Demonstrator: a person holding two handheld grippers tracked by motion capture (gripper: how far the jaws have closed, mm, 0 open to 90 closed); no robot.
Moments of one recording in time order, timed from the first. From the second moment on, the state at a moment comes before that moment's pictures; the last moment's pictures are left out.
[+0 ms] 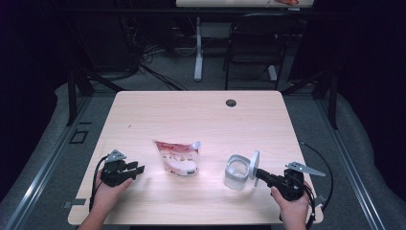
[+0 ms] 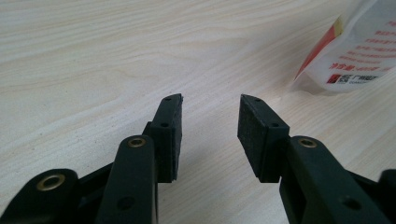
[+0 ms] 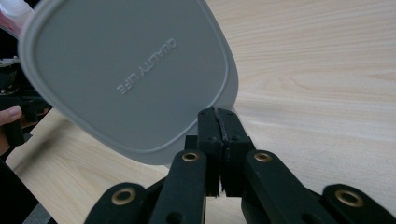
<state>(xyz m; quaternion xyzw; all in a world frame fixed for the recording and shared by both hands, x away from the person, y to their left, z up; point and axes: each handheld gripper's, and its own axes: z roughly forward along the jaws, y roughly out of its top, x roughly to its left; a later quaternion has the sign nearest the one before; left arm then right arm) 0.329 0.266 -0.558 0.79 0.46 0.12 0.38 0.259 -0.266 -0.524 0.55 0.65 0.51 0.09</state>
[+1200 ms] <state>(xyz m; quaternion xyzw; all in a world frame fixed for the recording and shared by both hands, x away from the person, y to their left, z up) 0.328 0.266 -0.557 0.79 0.46 0.13 0.38 0.233 -0.248 -0.533 0.52 0.72 0.42 0.18</state>
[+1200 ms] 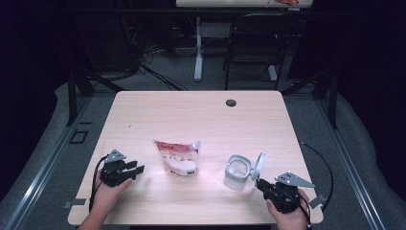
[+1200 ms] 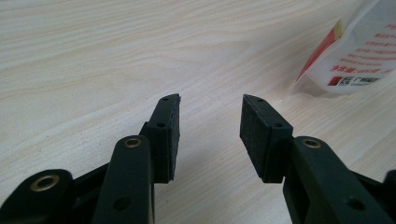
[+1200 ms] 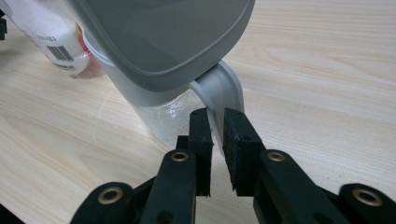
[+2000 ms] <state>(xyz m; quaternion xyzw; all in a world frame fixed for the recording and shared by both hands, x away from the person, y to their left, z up) 0.328 0.264 -0.558 0.79 0.46 0.13 0.38 0.263 -0.264 -0.538 0.56 0.69 0.43 0.18</state>
